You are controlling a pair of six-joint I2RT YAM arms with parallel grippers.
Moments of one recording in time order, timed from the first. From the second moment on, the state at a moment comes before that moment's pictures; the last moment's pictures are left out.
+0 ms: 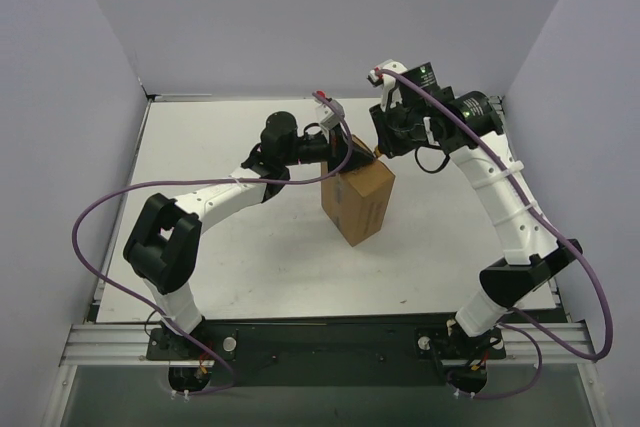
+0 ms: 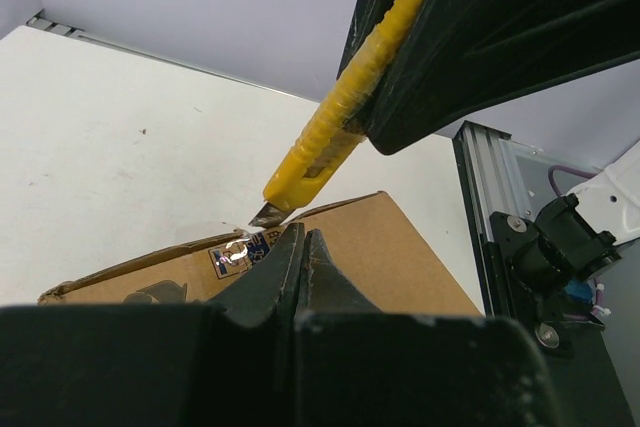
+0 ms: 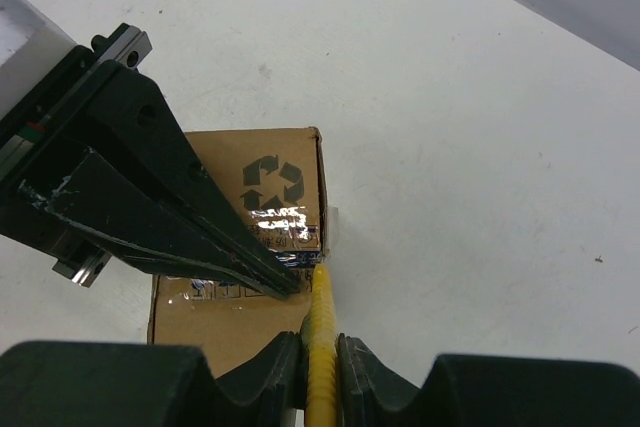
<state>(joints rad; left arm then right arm) -0.63 1.77 1.26 0.56 0.82 -0.31 0.54 1.63 2.02 -1.24 0.03 -0.06</state>
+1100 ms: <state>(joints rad) -0.61 1.76 1.25 0.54 0.84 -0.25 0.50 1.56 1.92 -1.17 -0.05 0.02</state>
